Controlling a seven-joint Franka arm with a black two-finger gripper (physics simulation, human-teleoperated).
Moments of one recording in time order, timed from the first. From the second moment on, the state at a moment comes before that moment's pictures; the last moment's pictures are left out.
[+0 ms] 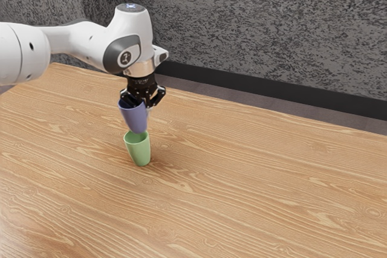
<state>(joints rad) 0.08 0.29 -0.13 -1.70 0.18 2.03 -0.75</state>
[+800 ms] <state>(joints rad) 0.09 0.33 -0.10 -1.68 0.19 2.01 -0.78</state>
